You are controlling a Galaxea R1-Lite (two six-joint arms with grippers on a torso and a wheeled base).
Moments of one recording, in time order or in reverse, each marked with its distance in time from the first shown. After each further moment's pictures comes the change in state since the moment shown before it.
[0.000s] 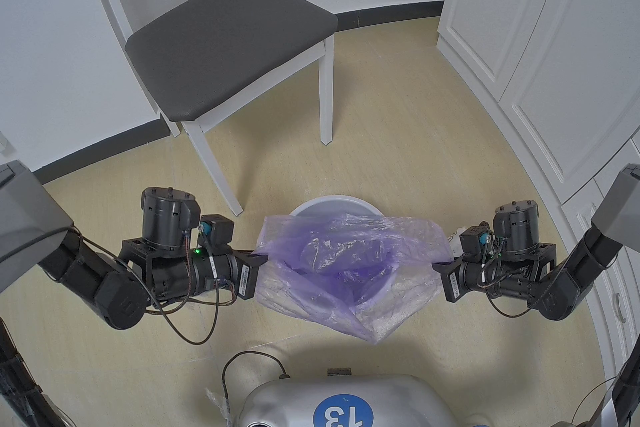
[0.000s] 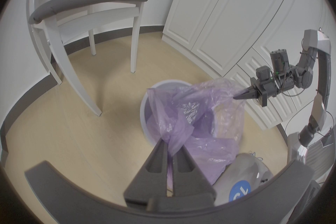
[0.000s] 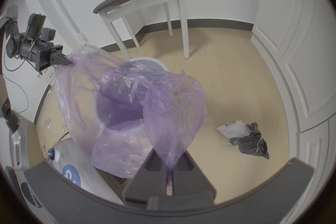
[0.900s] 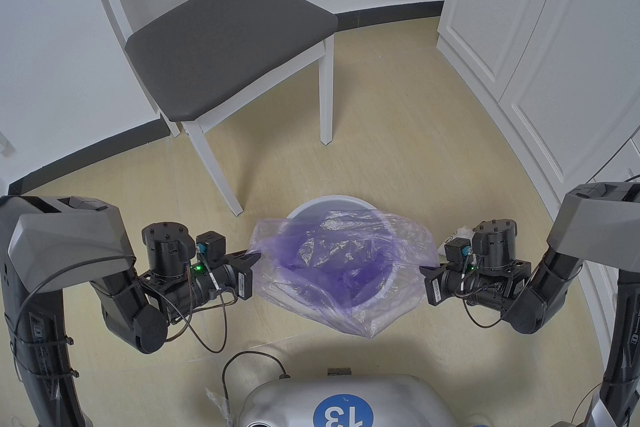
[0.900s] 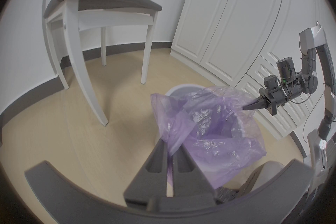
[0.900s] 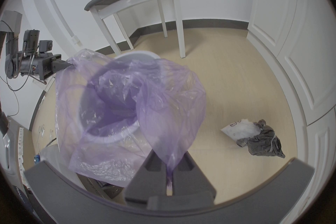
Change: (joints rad) left arm 0.094 0.315 0.103 -0.629 -0.056 -0.011; right arm 0.002 0.206 -0.025 -0.231 -0.033 0.040
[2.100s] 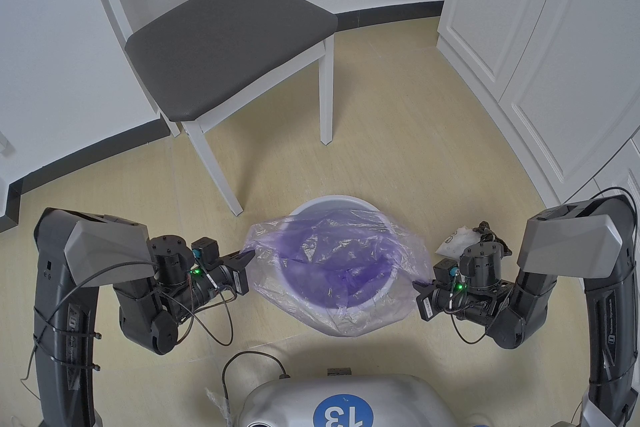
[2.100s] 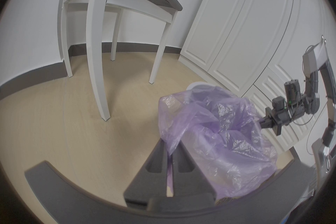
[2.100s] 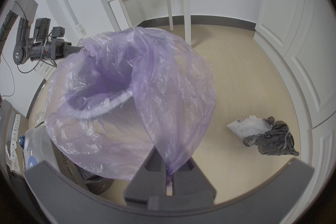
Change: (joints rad) left arm 0.062 0.222 -0.102 -0.226 -0.038 -0.132; right arm -0.003 0.193 -0.015 -0.186 0.011 -0.064
